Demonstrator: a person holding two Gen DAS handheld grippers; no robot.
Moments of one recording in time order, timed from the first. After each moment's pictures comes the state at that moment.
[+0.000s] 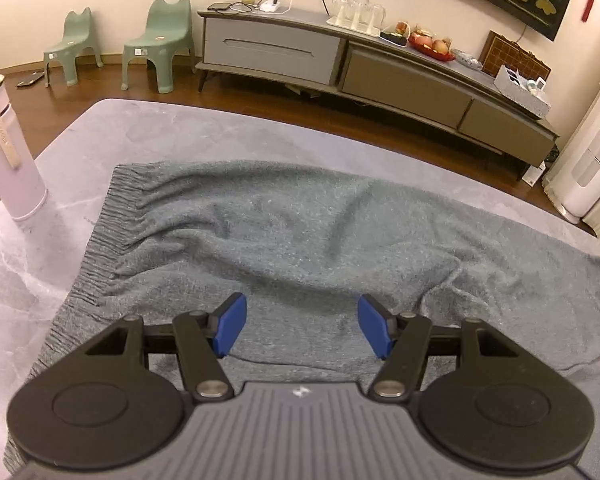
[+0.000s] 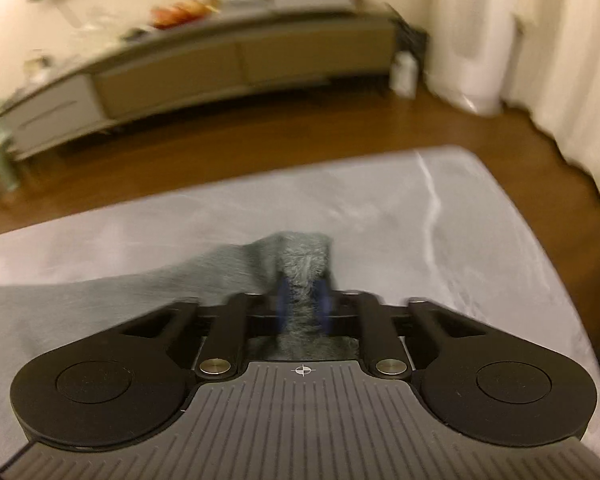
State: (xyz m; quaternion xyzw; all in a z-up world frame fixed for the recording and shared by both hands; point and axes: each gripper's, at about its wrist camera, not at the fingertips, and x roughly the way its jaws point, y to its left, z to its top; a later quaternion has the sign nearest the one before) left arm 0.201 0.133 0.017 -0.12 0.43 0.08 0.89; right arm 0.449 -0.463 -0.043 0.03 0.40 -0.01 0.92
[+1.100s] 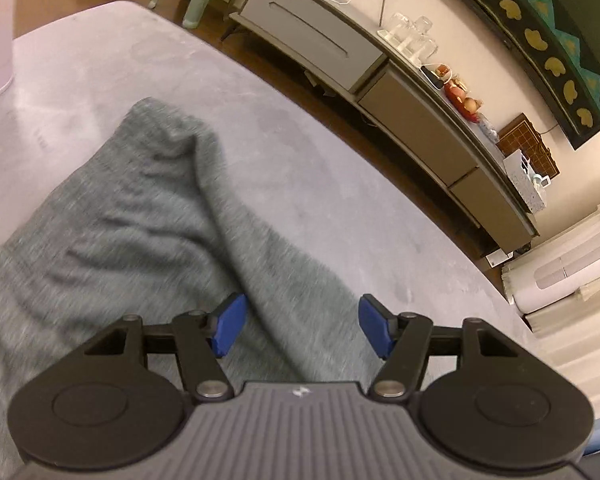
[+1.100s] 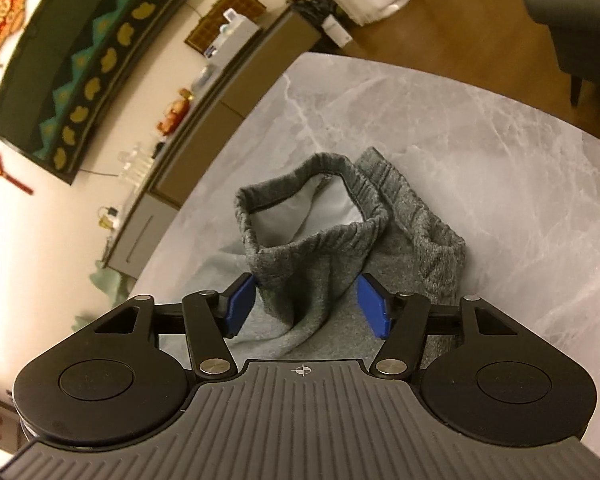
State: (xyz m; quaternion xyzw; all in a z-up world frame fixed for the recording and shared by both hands) left arm 0.266 0.197 -0.025 -0.32 0.41 0.07 0.85; right arm 0.078 -0.595 -0.049 0.40 0.35 -0.01 0.85
